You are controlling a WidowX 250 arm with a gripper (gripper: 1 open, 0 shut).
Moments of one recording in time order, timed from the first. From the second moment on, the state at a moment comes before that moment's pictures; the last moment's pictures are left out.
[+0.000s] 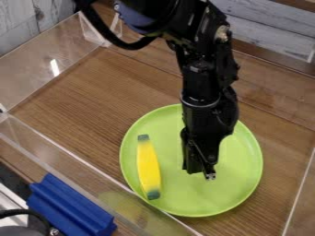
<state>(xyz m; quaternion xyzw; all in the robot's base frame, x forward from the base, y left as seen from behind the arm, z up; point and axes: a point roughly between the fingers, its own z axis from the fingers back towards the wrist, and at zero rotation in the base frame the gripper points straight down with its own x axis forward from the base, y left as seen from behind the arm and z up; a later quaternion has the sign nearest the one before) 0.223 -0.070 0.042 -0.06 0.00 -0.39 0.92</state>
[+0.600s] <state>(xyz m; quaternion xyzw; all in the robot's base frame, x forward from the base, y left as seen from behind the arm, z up) 0.222 -0.073 0.040 -0.06 -0.01 -0.38 0.92</state>
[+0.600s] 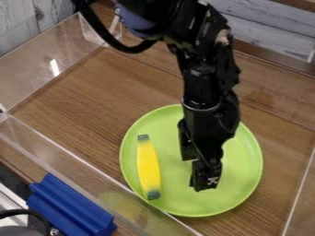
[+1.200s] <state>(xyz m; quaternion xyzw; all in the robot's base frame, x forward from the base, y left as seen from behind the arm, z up) 0.224 -0.077 0.033 -0.06 -0.02 -0.39 0.92</state>
